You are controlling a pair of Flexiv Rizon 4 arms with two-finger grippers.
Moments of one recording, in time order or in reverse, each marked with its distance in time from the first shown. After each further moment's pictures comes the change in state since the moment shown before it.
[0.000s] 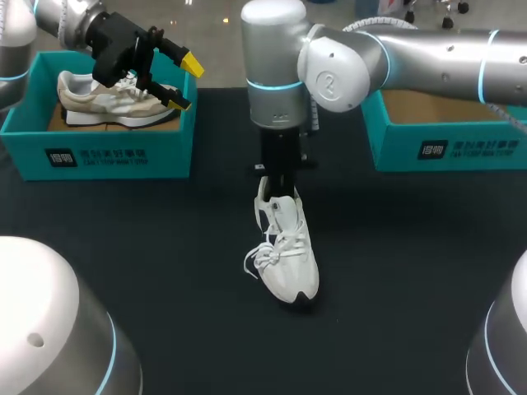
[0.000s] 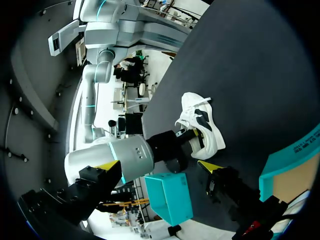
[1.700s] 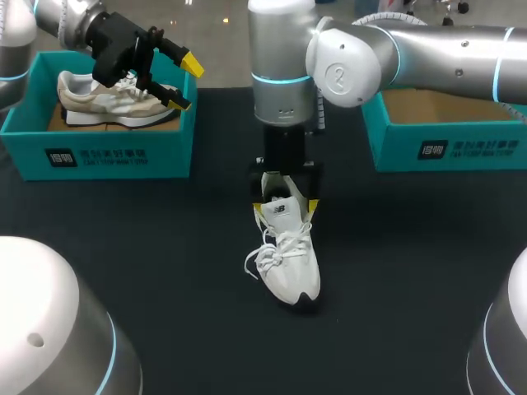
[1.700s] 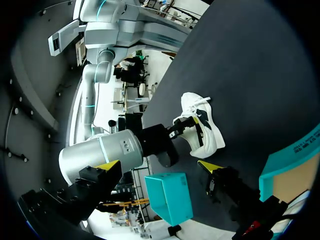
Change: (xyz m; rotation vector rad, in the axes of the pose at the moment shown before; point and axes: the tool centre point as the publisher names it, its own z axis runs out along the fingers) left arm 0.000 0.000 0.000 0.000 0.000 0.000; right arm -0.003 -0.031 -0.016 0.032 0.026 -0.008
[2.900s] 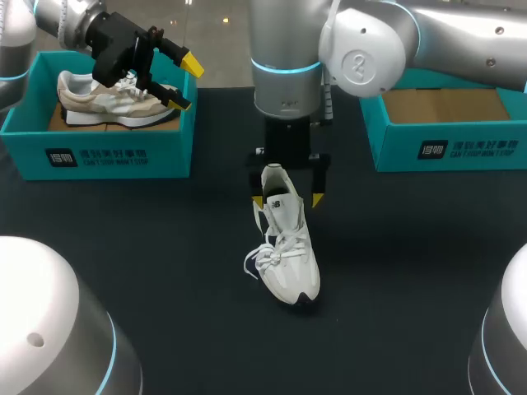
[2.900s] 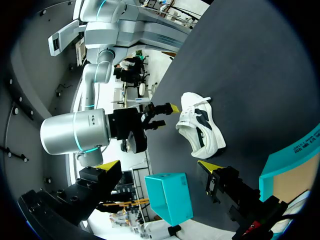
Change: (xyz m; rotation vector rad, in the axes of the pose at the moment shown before) left arm 0.000 0.000 0.000 0.000 0.000 0.000; right arm 0.001 -0.053 -0.053 -0.116 0.002 0.016
